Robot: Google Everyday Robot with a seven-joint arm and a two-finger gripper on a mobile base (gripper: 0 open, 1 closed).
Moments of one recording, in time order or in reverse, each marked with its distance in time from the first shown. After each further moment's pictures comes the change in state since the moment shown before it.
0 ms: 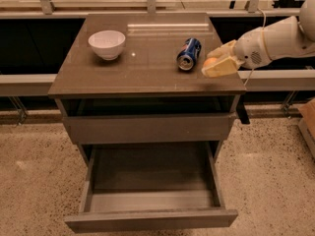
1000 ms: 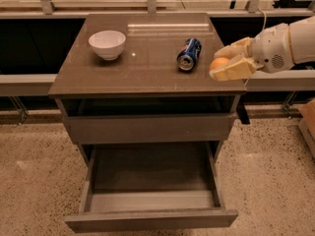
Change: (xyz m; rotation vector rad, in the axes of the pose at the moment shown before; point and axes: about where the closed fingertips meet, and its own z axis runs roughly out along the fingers) arm -0.026 0.058 -0.054 0.004 -0.065 -0.084
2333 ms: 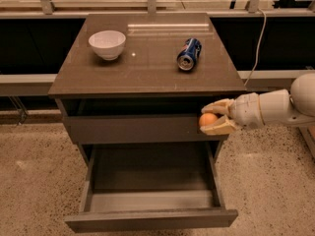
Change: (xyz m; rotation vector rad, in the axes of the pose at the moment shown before) arm 0.144 0.050 0.088 -0.110 -0.029 -0.110
